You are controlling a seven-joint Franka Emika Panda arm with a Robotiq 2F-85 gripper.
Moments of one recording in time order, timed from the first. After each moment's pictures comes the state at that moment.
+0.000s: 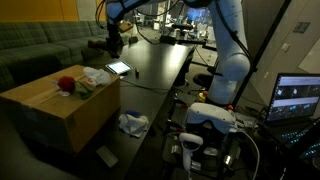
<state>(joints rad) -0.11 0.50 -0.10 -1.53 -0.16 2.24 -0.13</state>
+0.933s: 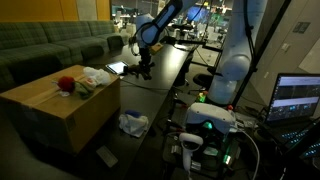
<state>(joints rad) -0.13 0.14 -0.18 -2.32 -0.30 2.44 0.05</state>
